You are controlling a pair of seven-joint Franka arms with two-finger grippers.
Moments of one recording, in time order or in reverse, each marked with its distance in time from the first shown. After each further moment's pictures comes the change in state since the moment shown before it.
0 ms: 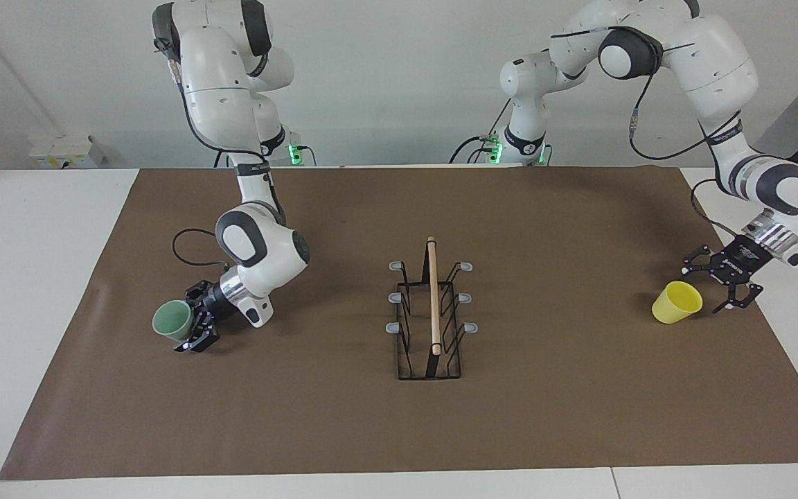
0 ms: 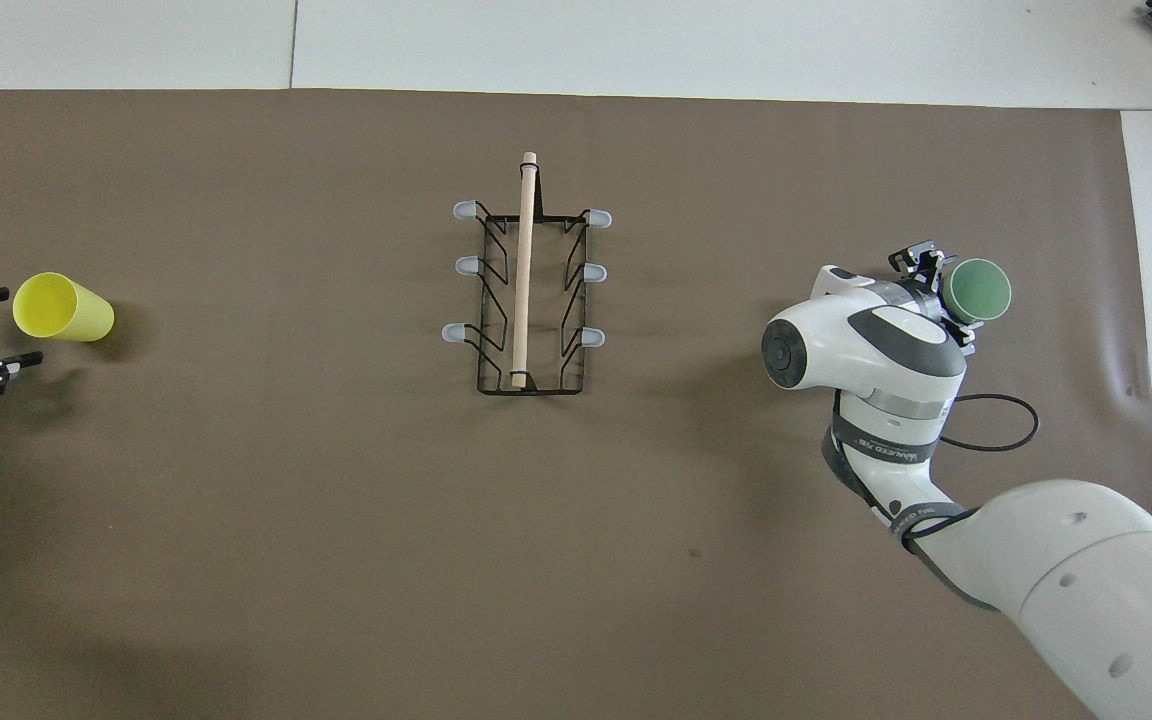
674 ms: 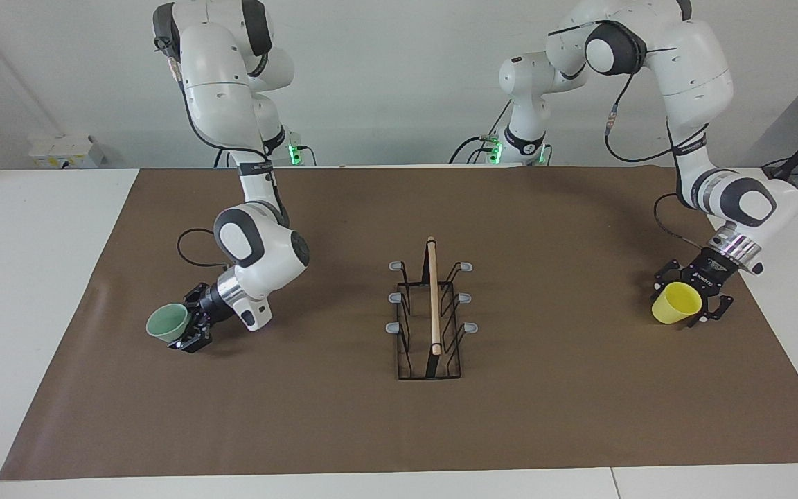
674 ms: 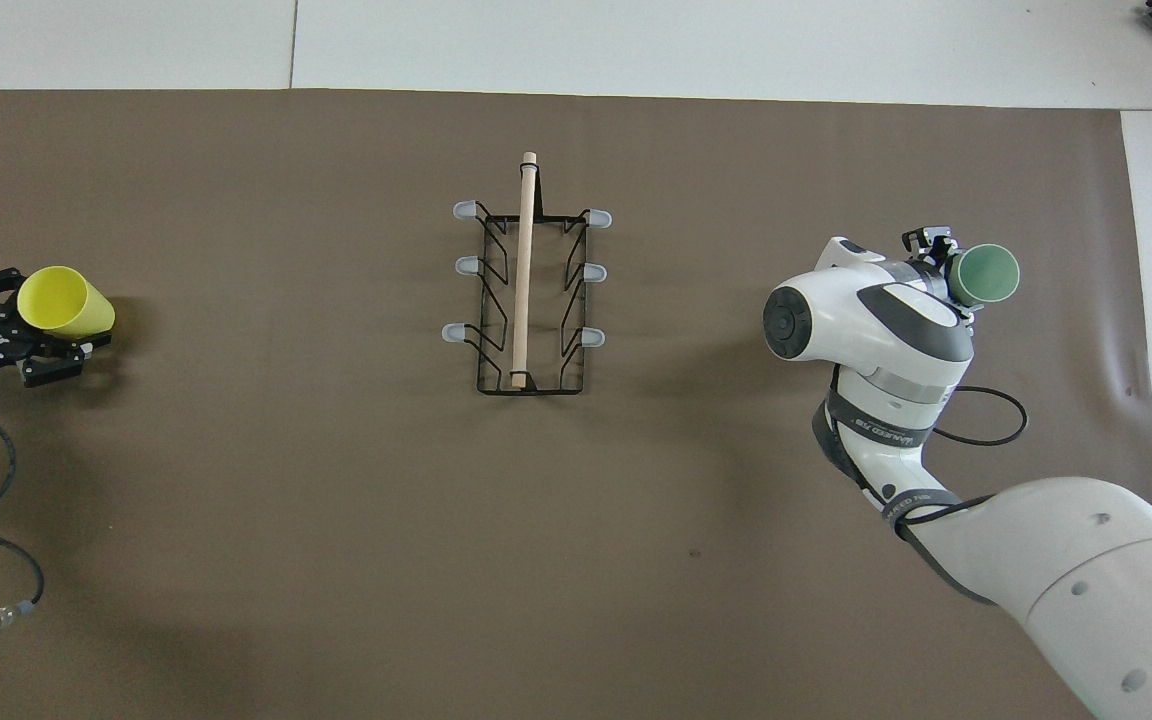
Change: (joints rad) left arm -0.119 -0.022 -0.004 -0.118 -0.167 0.148 0.001; right arm 0.009 -0.017 0.003 0.075 0.128 -0.044 0.021
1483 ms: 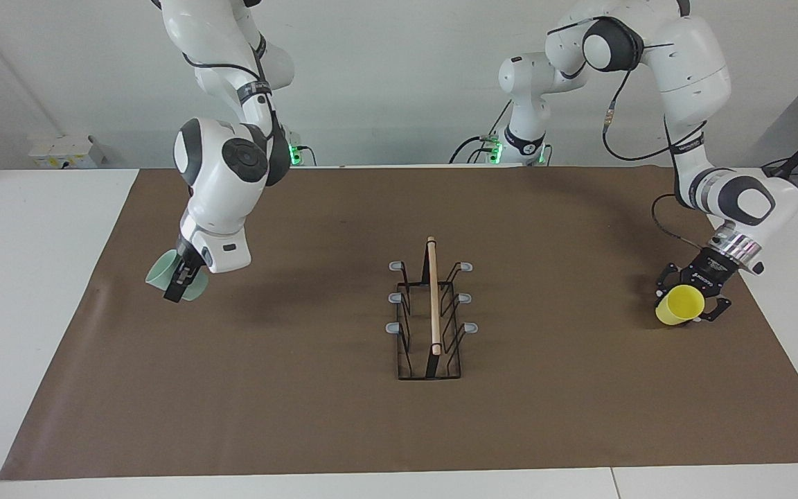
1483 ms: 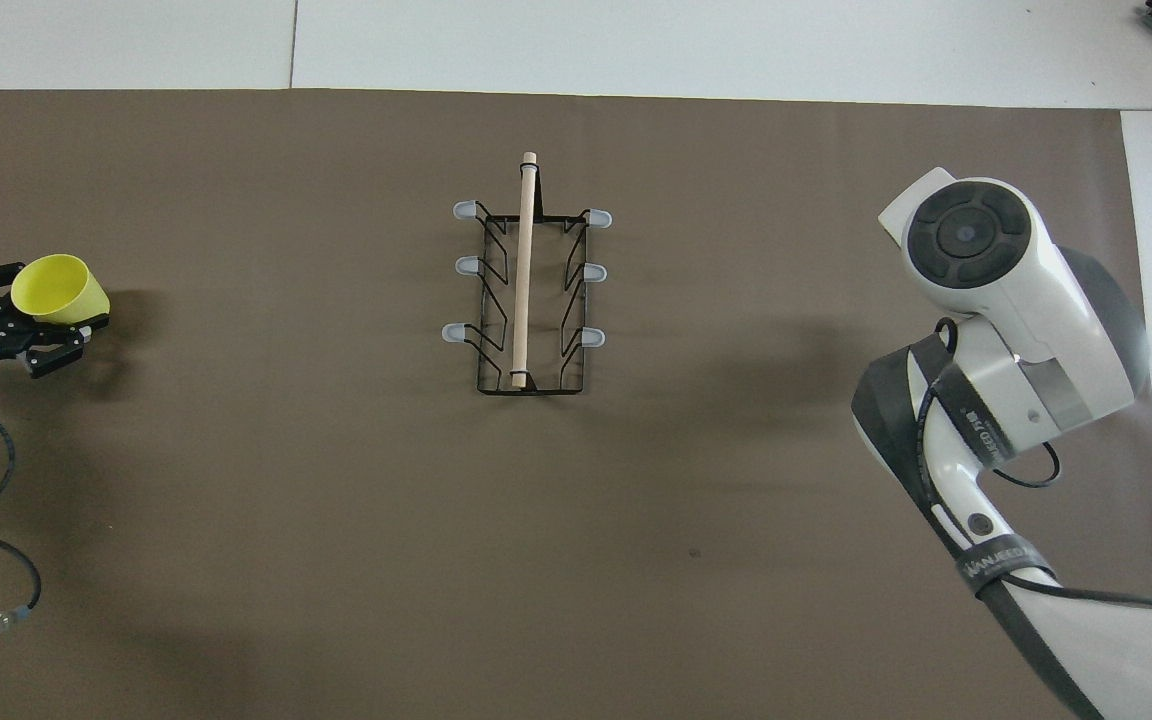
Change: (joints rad) left arm -0.015 -0.036 0.000 -0.003 -0.006 0.010 0.002; right arm -0.009 -0.306 0.000 0.017 0.647 -0.055 -0.235
